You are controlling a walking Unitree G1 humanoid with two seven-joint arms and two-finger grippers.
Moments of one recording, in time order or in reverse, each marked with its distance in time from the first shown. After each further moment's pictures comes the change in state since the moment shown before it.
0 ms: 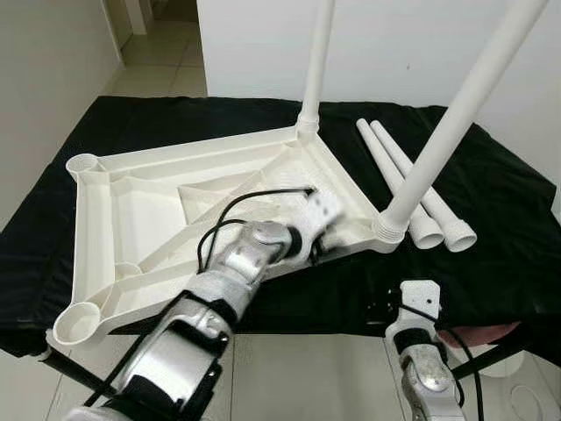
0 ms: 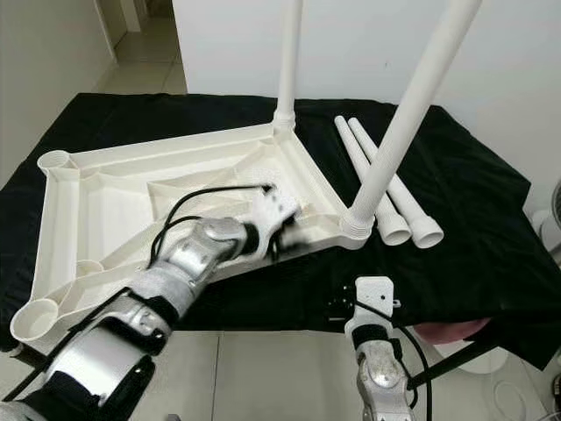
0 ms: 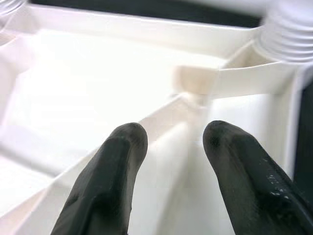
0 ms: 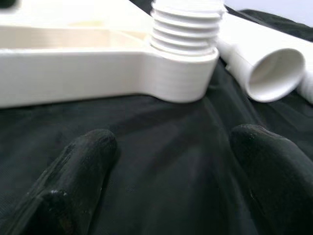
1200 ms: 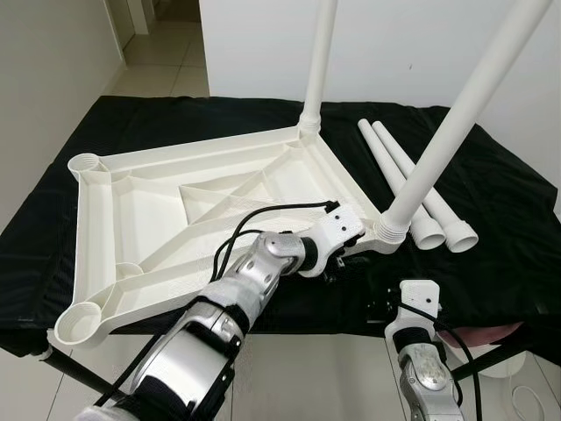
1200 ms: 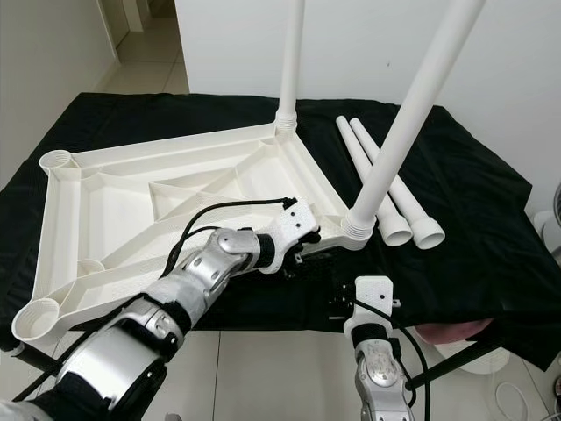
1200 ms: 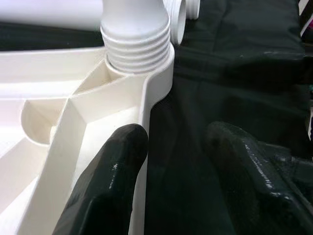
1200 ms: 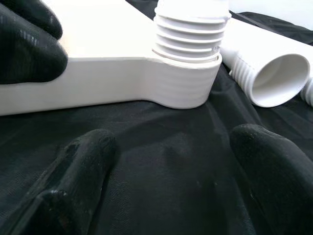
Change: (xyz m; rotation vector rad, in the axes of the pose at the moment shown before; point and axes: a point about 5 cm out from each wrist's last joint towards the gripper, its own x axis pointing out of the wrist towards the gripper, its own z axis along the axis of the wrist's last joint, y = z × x) left arm 0.005 -0.048 -0.004 0.079 -0.078 -0.419; right arm 0.005 0.002 0.003 -0.001 -0.013 -0.009
